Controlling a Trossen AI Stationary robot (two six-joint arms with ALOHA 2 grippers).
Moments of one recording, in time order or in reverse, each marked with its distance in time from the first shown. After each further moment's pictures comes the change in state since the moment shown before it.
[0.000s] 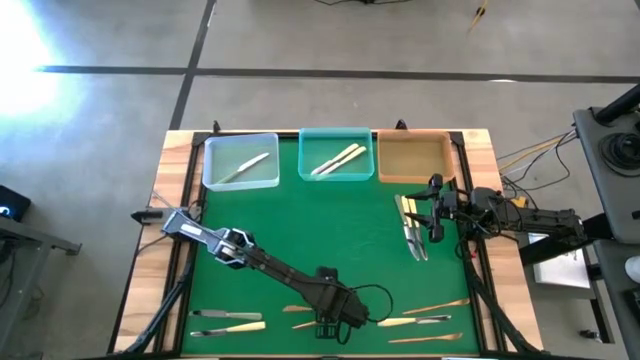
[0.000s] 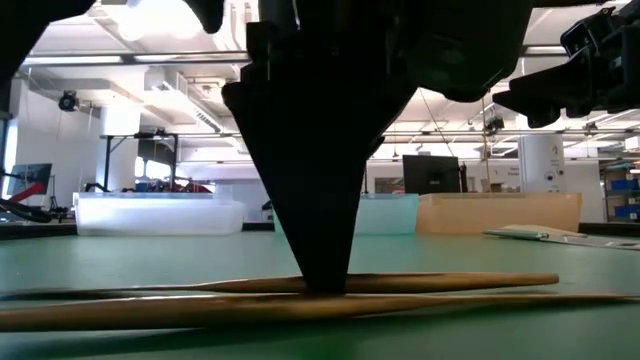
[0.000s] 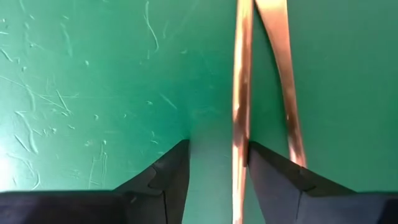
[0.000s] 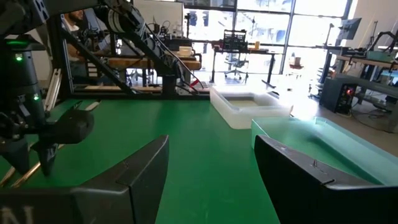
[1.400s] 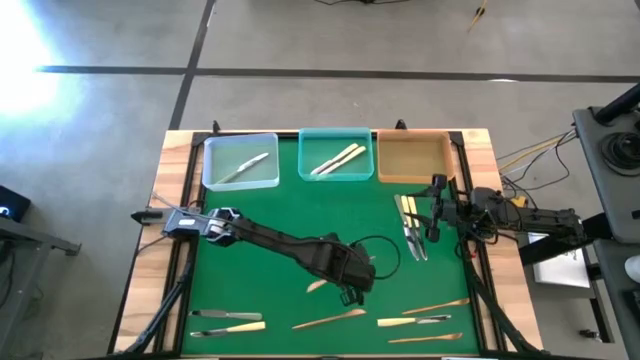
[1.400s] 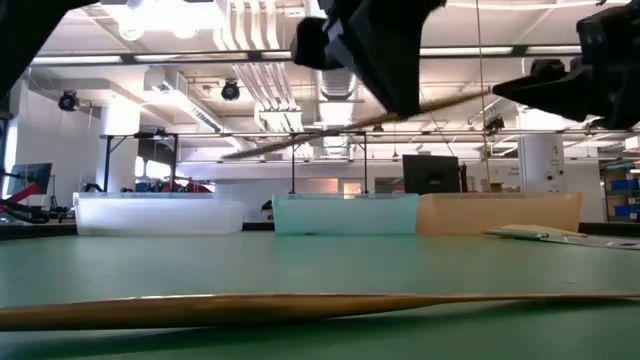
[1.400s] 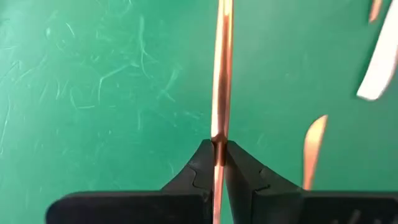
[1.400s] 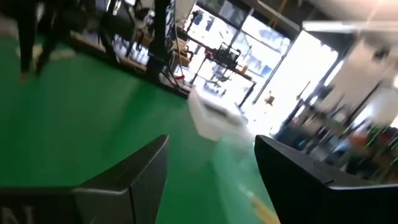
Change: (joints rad) left arm 0.120 -0.222 0.009 0.030 -0.198 -0.291; right arm 0.000 0.000 0.000 -0.001 0.010 -0.477
